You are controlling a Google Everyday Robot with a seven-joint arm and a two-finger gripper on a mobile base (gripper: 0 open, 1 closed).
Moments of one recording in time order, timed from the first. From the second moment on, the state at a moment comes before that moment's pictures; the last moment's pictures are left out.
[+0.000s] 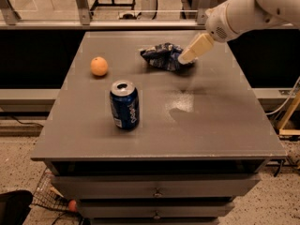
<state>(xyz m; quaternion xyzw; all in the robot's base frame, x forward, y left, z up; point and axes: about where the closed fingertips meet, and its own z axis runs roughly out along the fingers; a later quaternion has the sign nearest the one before) 0.697 -0.162 0.943 -0.48 0.76 0.04 0.44</state>
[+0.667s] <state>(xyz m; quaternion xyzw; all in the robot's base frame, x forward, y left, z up) 0.732 -0.135 0.880 -0.45 0.80 0.09 0.39</state>
